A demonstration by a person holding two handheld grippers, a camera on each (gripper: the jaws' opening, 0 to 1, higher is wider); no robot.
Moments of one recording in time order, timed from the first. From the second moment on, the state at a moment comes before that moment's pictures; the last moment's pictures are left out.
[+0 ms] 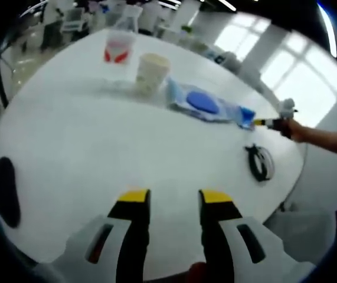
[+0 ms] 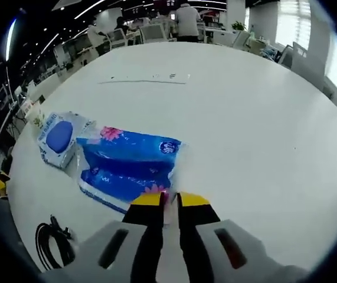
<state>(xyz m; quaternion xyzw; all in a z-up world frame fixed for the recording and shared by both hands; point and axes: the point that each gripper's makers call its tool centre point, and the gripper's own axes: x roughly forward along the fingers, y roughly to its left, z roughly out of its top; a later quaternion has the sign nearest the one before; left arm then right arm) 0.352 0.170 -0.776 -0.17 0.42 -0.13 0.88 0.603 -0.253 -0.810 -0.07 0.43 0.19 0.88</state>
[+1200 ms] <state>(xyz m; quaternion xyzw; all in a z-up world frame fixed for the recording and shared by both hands) 0.354 0.170 -0.776 -0.17 0.42 -0.13 0.88 0.542 -0.237 -0.770 0.03 0.42 0.04 0.90</state>
